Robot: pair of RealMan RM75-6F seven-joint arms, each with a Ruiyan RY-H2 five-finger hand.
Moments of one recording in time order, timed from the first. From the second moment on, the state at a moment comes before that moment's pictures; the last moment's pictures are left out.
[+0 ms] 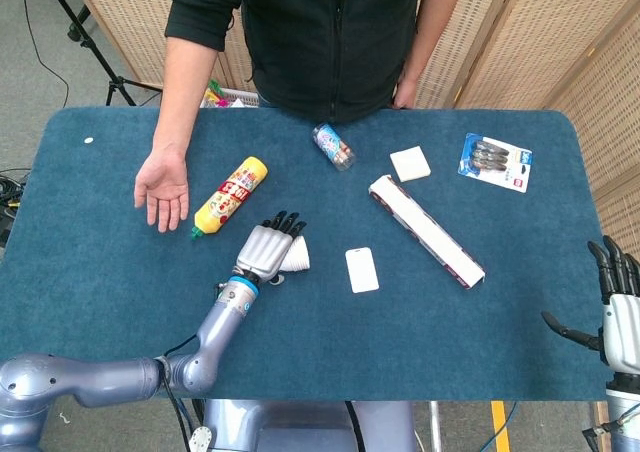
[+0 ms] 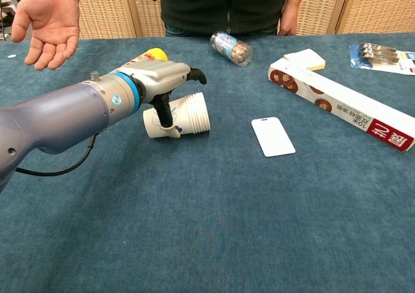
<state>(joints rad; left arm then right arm) -0.93 -1.82 -0.29 -1.39 0.77 0.97 0.80 0.03 -1.11 0.16 -1.73 -1.43 1.57 0.11</state>
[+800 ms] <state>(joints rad) -0.88 -1.76 -0.29 -1.51 0.90 1.08 0.60 0.03 -1.11 0.16 -1.73 -1.43 1.57 0.12</state>
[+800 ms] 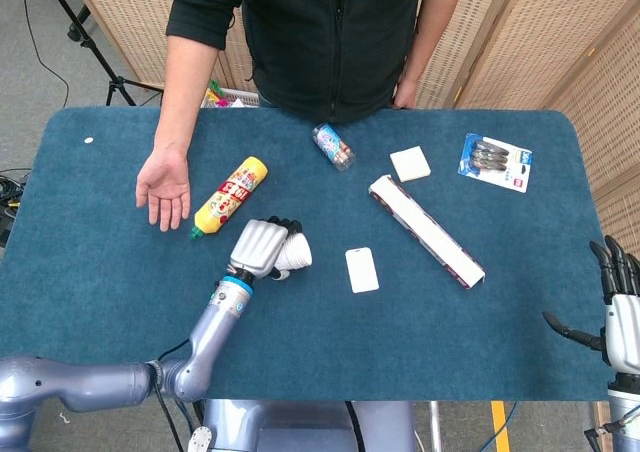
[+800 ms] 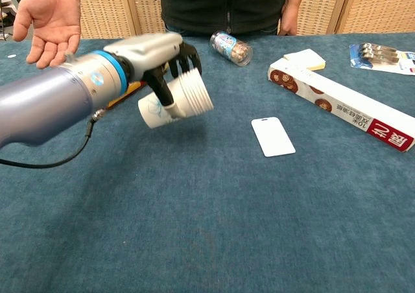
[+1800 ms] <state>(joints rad) -0.57 -1.67 -0.38 -1.05 1.36 1.57 -0.67 0.04 -1.13 0.15 -1.73 -1.44 1.56 0.07</state>
